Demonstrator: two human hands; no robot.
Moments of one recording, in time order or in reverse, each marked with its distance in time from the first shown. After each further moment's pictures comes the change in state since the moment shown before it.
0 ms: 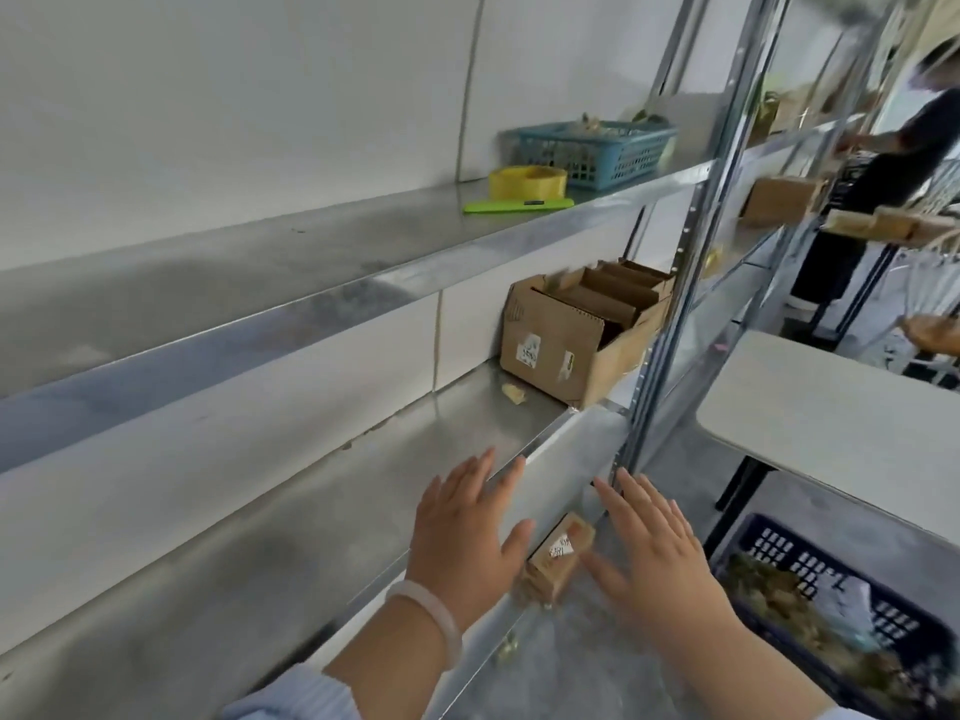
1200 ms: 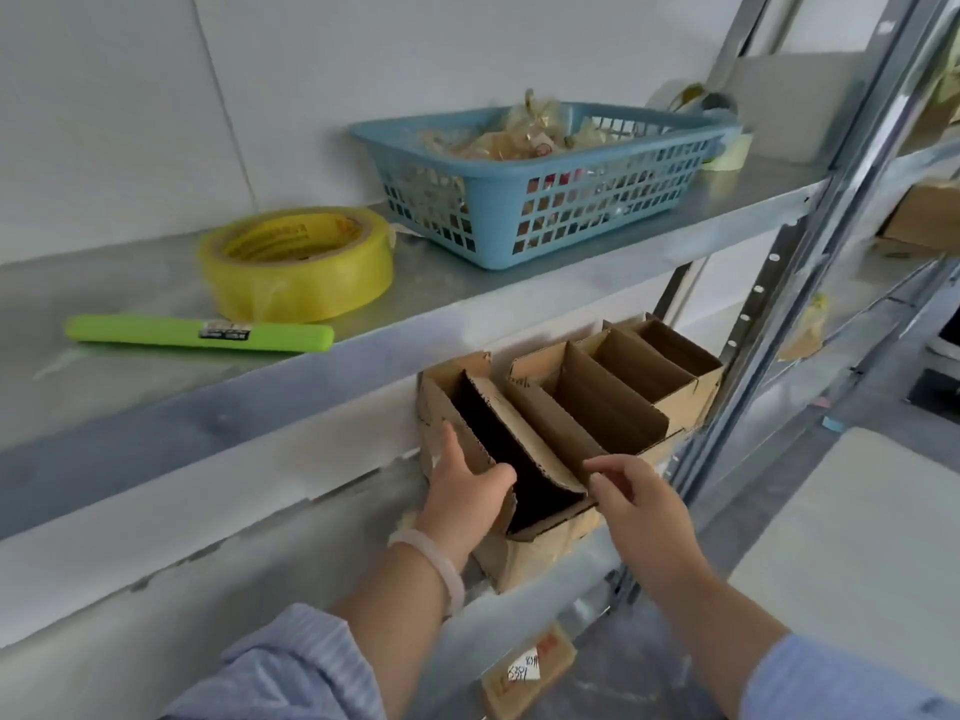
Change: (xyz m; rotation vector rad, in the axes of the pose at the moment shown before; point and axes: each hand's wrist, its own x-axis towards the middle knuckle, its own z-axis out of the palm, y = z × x) left_hand 0.394 0.058 0.111 -0.970 -0.012 -0.882; right_hand 0.388 0.189 -0.013 0.837 -0.059 0.158
